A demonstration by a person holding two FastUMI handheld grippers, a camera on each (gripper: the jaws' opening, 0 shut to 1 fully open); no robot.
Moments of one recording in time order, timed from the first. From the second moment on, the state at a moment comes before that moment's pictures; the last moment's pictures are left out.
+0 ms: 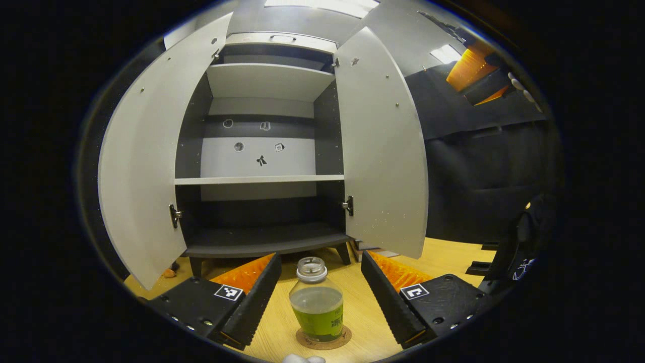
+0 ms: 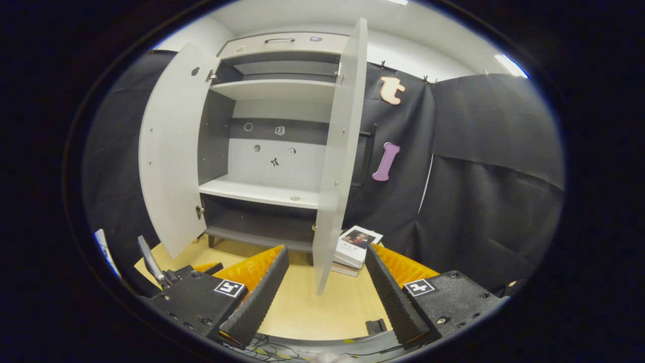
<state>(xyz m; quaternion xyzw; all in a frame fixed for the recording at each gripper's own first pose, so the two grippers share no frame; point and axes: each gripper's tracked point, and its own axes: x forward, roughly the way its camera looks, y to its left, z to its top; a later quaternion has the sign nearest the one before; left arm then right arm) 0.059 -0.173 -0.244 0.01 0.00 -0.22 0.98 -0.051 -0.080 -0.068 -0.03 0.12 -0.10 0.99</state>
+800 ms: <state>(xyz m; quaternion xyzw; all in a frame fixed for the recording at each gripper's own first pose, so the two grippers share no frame) 0.011 -0.092 -0.060 -0.02 -0.05 -0.14 0.99 -0.061 -0.077 -0.052 0.00 0.07 -0.09 0.99</state>
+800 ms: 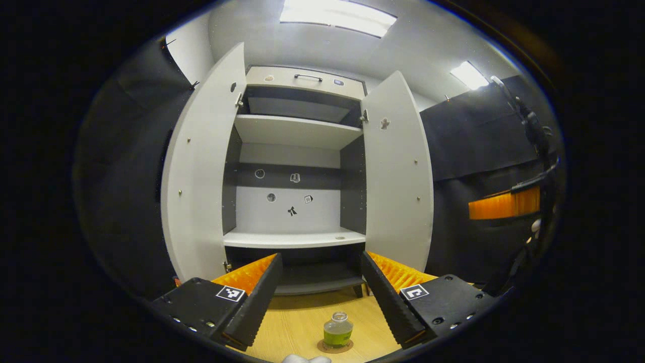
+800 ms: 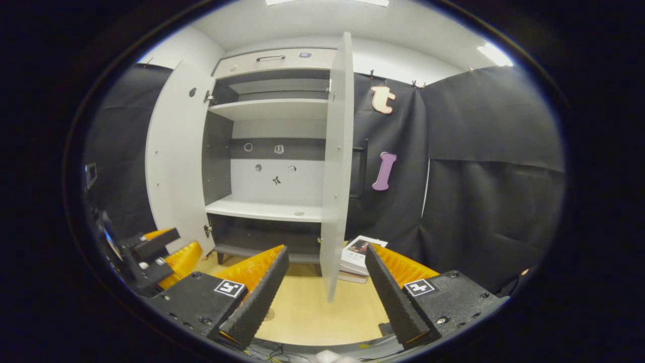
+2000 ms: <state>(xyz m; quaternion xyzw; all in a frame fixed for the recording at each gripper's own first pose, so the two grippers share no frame) -0.032 -0.050 -0.056 0.02 0.04 0.09 1.00 0.097 -0.266 -0.014 0.06 0.03 -0.07 1.00</state>
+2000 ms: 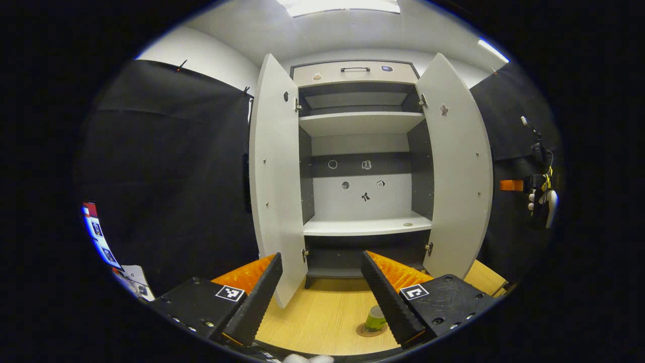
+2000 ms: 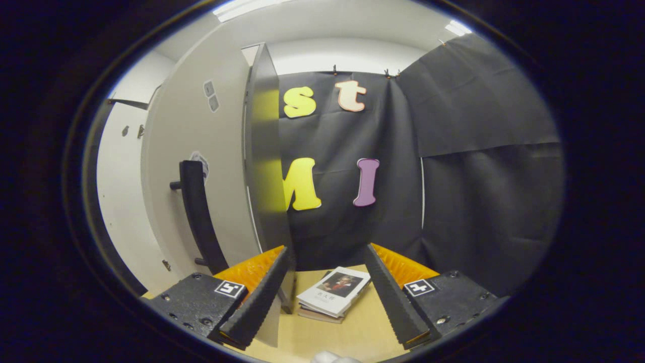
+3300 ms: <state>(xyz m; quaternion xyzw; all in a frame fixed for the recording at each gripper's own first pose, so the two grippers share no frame) -0.022 0.046 -0.085 -0.01 0.04 0.07 1.00 0.109 -0.114 0.011 0.01 0.01 -0.07 1.00</state>
